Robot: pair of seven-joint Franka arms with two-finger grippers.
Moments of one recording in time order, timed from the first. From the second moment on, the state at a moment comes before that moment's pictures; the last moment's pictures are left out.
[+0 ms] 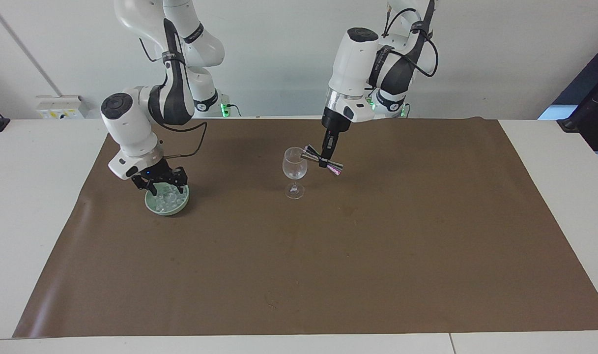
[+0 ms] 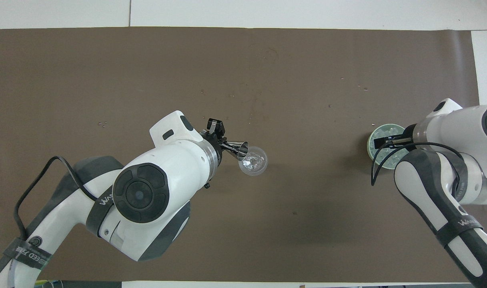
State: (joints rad) left arm -0.58 -0.03 -0.13 -2.06 0.04 2.39 -1.94; right arm -0.07 0.02 0.02 -2.27 0.02 2.33 -0.14
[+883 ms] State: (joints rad) left arm -0.66 -0.03 -0.14 -2.05 0.35 2.35 -1.95; right arm -0.08 0.04 0.02 -2.30 0.02 2.38 -0.17
